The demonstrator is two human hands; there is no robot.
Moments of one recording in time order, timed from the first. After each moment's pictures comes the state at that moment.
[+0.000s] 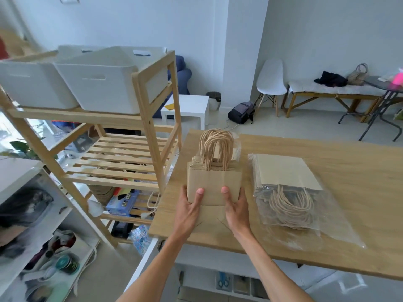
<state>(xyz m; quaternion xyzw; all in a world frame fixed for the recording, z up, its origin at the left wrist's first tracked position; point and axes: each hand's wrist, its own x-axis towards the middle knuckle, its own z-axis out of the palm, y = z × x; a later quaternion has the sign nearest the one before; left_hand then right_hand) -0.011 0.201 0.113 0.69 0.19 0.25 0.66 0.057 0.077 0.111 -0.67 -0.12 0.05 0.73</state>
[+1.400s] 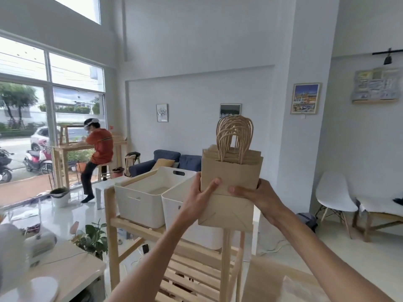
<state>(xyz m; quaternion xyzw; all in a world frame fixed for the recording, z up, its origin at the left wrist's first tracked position) 0.039 0.461 0.453 0.71 0.03 0.40 0.58 0.168 0.304 0.477 -0.58 -0.43 0.17 0.67</state>
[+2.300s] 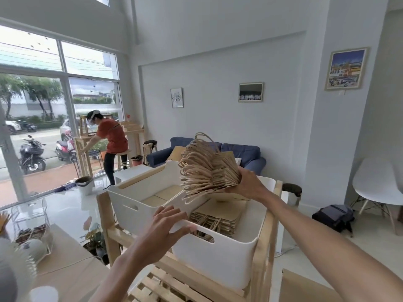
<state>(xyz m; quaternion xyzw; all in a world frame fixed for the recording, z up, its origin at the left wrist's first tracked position) 0.025 0.623 0.368 0.93 0.11 0.34 0.07 0.335 0.530 0.421 -0.70 -0.57 0.01 0.43</state>
